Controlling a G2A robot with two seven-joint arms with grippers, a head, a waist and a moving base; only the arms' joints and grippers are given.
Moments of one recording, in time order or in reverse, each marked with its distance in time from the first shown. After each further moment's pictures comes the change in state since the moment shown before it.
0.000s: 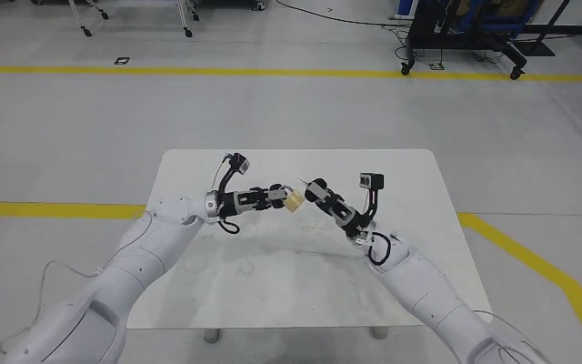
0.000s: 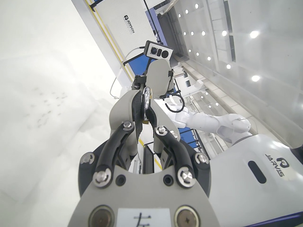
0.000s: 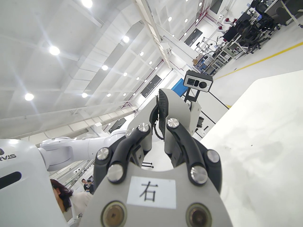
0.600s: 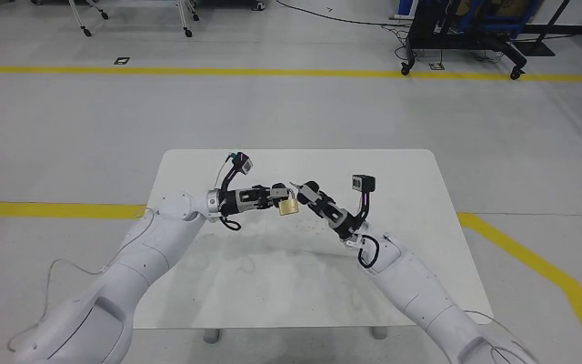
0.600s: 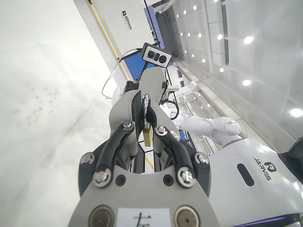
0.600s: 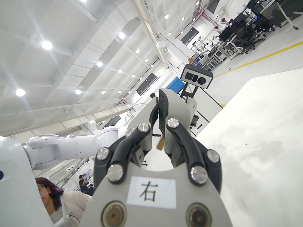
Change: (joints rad) left arm -0.010 -0.037 -0.029 0.053 -0.006 0.052 -0.052; right arm -0.011 -0.044 0.028 0.019 -0.102 0.000 -0.025
